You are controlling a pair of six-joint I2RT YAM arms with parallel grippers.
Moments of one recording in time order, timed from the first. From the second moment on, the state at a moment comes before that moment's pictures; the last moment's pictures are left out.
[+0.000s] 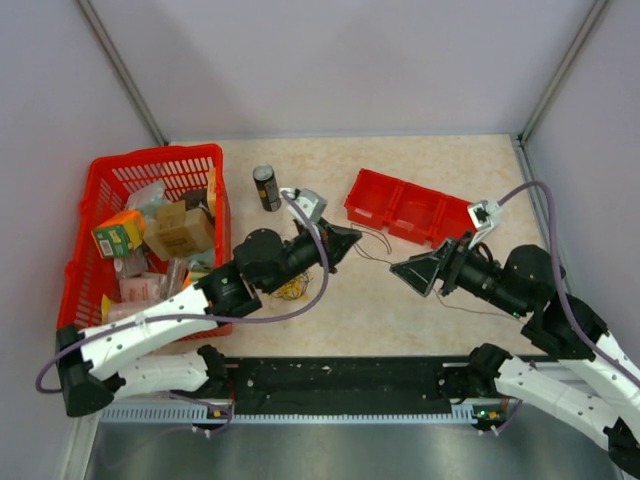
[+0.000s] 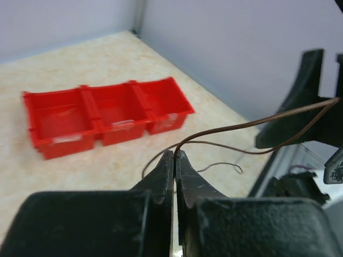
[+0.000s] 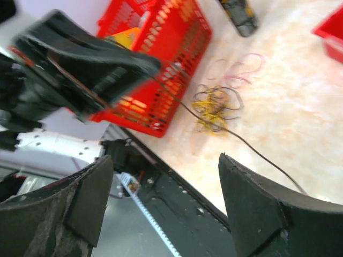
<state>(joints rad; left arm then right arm) -1.06 1.08 0.93 0.17 -0.09 -0.32 0.82 0.56 0.93 -0.47 -0.10 0.70</state>
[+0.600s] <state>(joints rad) -0.85 0.93 0.86 -0.15 -0.07 -0.38 0.82 0.63 0.53 -0.49 0.01 0.74</state>
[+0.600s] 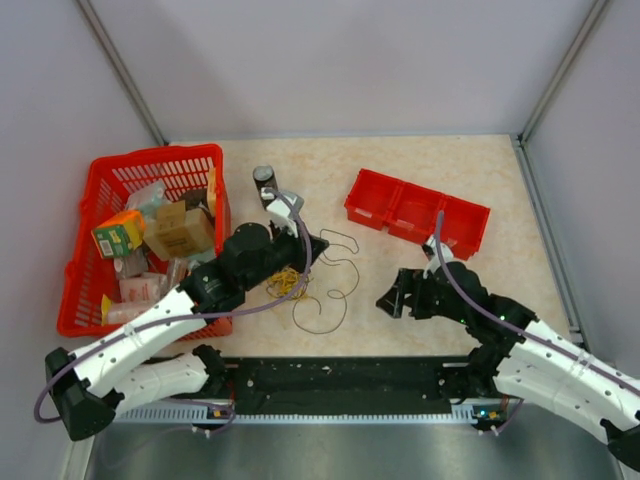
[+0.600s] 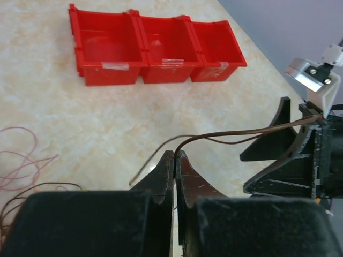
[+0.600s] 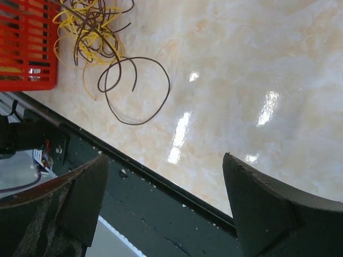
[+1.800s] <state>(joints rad) -0.93 1.14 0.50 -0.14 0.08 -0.71 0.81 1.16 0.40 0.22 -0.30 0.59</state>
